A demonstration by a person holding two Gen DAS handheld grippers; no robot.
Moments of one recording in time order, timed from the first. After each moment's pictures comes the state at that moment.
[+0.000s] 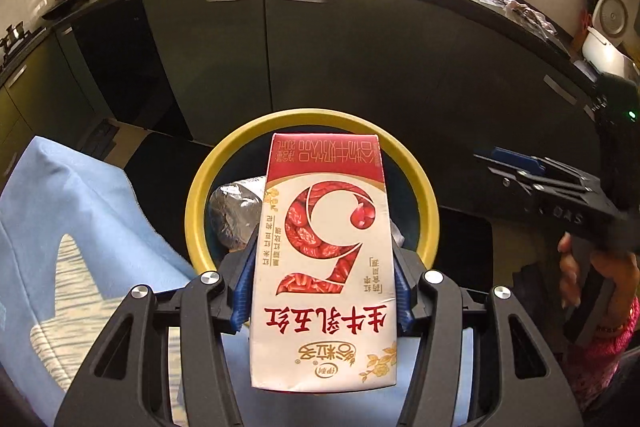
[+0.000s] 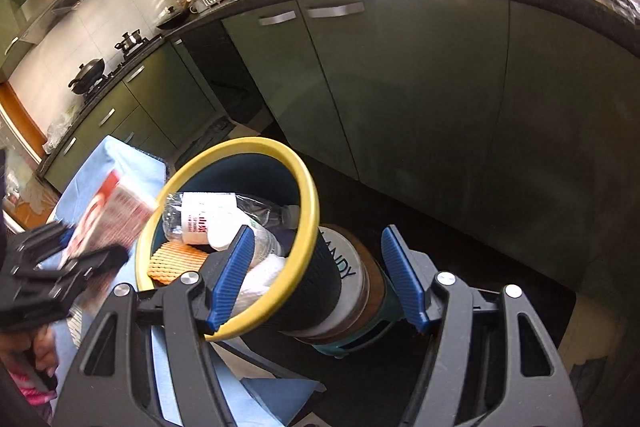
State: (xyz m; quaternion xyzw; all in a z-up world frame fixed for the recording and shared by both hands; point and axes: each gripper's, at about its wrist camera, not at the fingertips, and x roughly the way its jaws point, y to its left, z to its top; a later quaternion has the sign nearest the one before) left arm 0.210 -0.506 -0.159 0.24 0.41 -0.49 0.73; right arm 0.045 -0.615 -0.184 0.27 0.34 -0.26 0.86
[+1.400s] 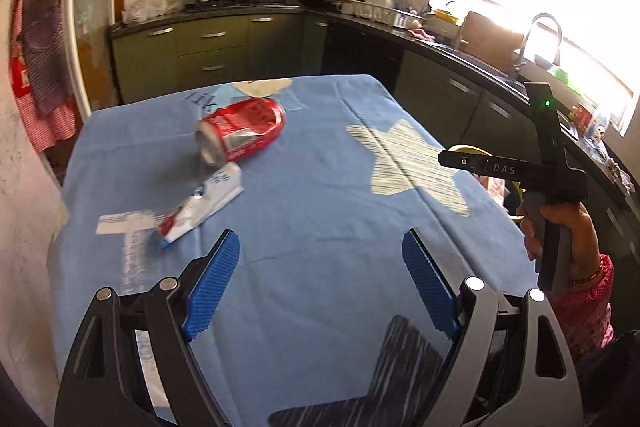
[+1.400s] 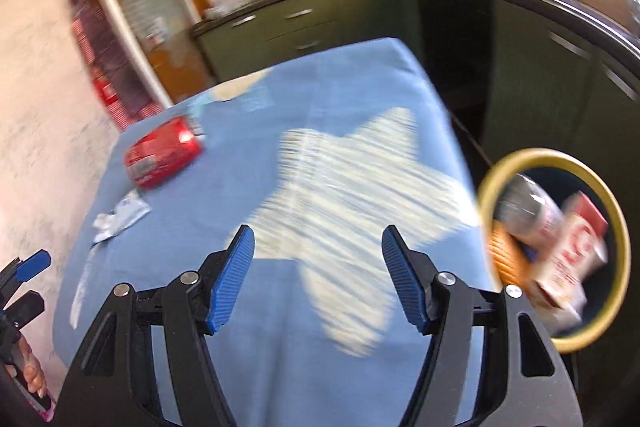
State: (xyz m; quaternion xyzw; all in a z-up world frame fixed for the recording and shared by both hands) left arm 0.105 -0.060 -0.098 0.02 0.36 -0.21 0.91; right arm 0.190 -0.338 -0.142 0.11 0.39 0.07 0.91
